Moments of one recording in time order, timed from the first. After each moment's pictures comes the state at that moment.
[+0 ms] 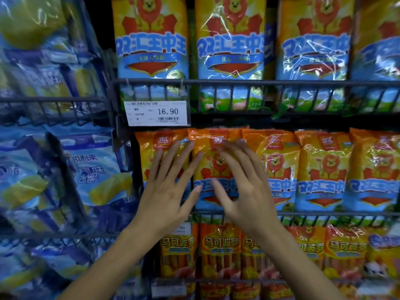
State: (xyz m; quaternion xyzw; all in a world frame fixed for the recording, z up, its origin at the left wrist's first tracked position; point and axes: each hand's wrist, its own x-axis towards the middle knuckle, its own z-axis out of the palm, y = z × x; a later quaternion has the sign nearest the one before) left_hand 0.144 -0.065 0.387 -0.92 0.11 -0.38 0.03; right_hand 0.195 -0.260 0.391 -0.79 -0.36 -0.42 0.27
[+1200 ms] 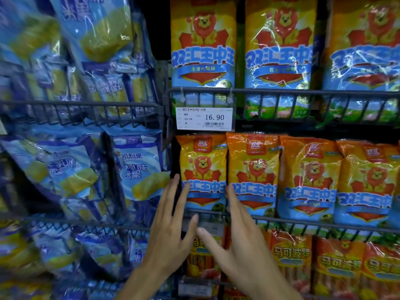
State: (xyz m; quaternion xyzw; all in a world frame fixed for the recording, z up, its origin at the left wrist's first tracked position) left_hand 0.094 -0.026 0.316 -0.90 0.00 -0.38 -0.21; right_hand 0.118 -0.210 0.358 -0.87 -0.34 -0.07 0.35
